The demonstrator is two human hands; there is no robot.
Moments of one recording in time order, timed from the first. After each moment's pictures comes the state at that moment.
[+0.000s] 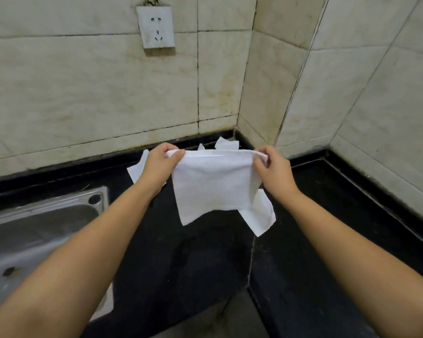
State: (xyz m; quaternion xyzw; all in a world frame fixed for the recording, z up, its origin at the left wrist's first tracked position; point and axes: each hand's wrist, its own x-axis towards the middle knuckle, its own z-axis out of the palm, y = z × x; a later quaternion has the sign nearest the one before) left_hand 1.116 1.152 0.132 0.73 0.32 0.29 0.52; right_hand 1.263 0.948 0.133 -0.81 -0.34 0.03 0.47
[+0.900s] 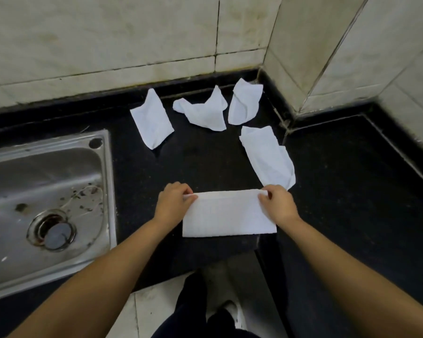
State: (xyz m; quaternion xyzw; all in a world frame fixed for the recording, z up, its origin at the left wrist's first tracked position) left_hand 1.050 1.098 -0.044 0.87 0.38 0.04 0.31; right_hand 1.232 0.912 -0.029 -0.92 -0.25 0.20 0.23
